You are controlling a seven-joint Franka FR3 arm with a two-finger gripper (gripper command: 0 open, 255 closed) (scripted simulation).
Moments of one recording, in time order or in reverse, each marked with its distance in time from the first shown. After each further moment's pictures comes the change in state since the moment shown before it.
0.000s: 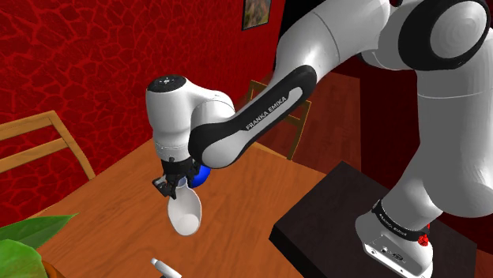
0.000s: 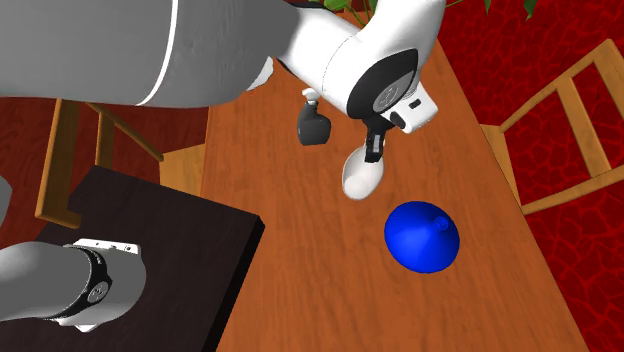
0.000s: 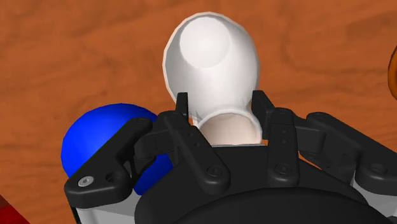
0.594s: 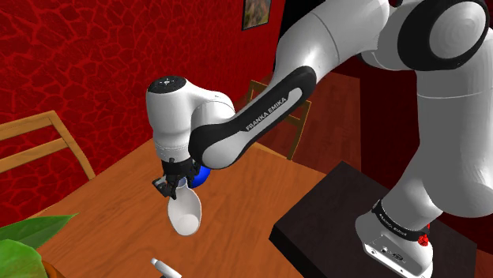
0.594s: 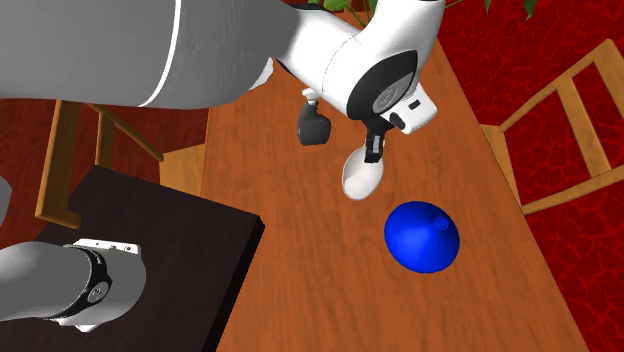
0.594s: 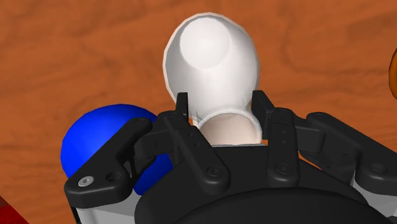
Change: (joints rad) arm 0.001 0.002 -0.002 -0.001 -0.002 0.003 0.002
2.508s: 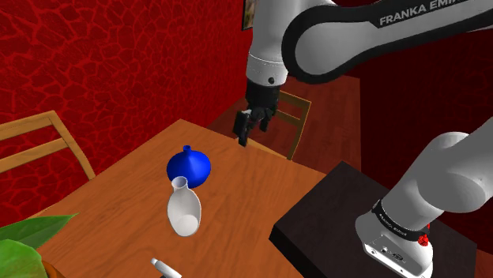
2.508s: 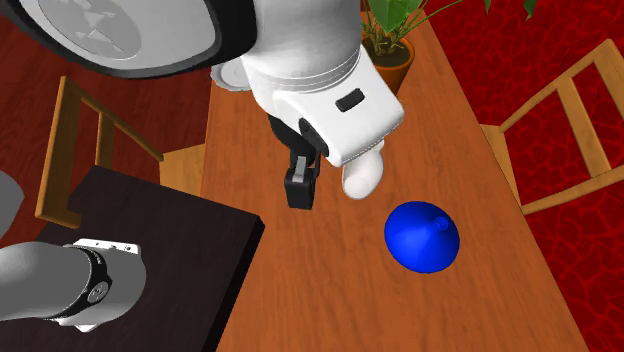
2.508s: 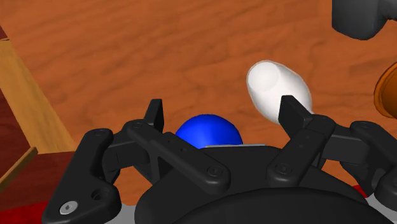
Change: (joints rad) arm -0.223 -0.862 -0.035 -0.503 0.607 -0.220 -0.596
